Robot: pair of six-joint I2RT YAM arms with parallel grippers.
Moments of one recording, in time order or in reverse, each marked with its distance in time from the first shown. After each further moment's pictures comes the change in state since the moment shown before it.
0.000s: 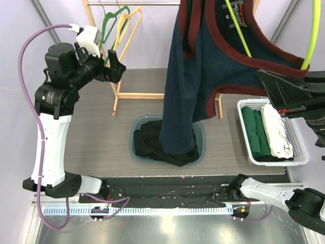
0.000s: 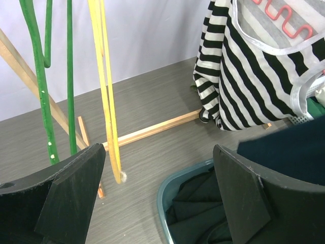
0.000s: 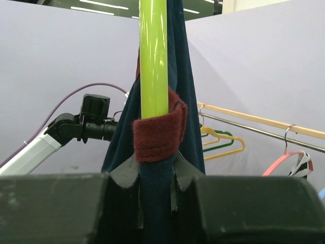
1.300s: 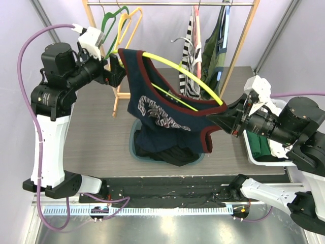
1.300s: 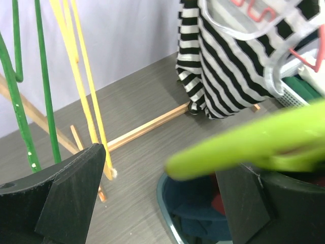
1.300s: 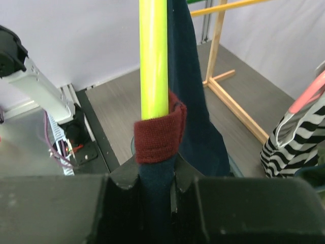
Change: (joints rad) left arm 0.000 0.008 0.051 -0.058 0.098 0.063; right arm 0.000 -0.050 -0.326 -0.378 -0.153 -0.067
